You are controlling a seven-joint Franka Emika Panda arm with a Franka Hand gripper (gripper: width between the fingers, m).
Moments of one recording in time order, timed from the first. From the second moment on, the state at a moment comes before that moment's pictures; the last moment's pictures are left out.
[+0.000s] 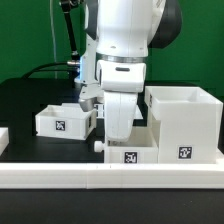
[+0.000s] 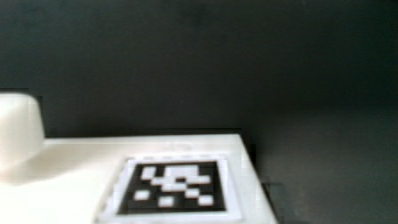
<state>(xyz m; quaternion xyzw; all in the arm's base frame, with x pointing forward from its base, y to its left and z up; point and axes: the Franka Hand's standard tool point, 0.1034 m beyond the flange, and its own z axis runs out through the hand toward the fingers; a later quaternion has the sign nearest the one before) 0.532 -0.004 0.008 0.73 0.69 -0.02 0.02</state>
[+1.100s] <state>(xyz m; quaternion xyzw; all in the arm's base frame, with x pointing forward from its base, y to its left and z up) 0.533 -0.004 0.008 0.72 0.70 -0.01 0.02</state>
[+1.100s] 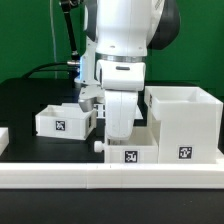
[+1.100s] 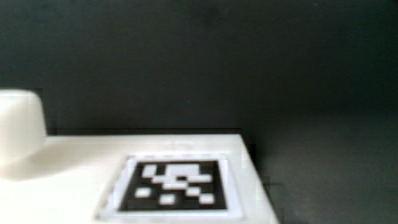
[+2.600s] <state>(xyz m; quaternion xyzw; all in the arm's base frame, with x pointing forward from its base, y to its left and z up) 0.532 -0.004 0.008 0.71 0.70 -0.03 0.02</state>
